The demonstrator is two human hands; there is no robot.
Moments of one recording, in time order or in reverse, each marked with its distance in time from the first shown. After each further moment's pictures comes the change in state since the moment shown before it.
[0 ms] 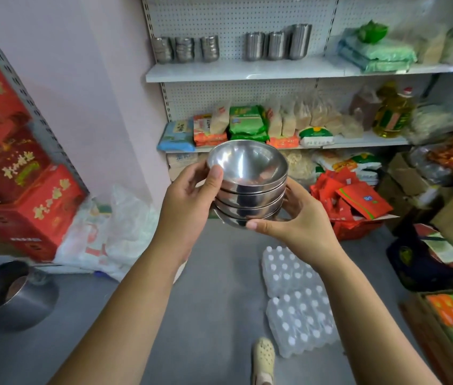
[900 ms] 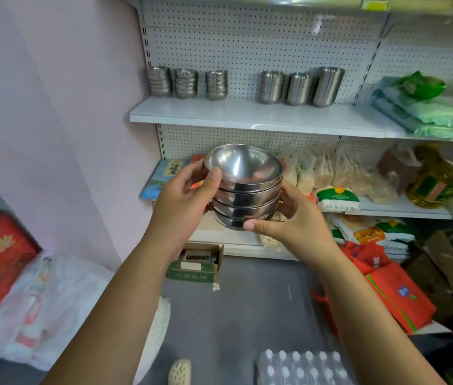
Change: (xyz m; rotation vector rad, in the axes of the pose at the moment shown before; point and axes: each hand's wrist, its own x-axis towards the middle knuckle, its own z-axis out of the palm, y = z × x) left_hand 0.428 -0.060 0.054 -0.037 0.035 0.022; right_hand 0.446 0.112 -0.038 -0.012 -0.084 -0.062
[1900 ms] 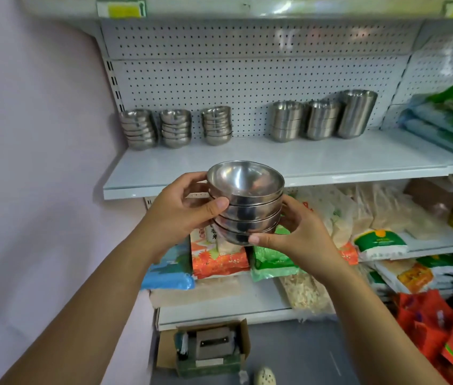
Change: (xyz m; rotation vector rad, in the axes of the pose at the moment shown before) left_hand 0.435 -0.064 -0.112 0.087 -0.351 -0.030; right_hand 0.371 0.099 0.088 -0.104 0.121 0.049
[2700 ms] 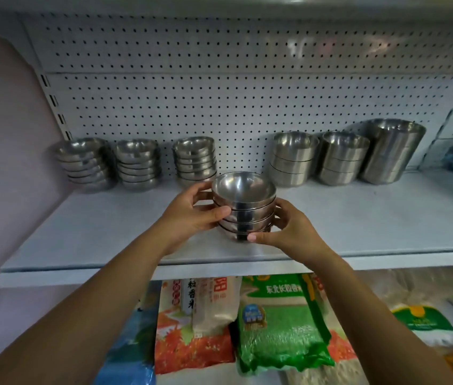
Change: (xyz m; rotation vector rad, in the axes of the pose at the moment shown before) left_hand 0.342 -0.089 0.037 -0.091 -0.003 -0.101; right_hand 0.320 0.164 -0.081 -0.052 -0.086 0.119
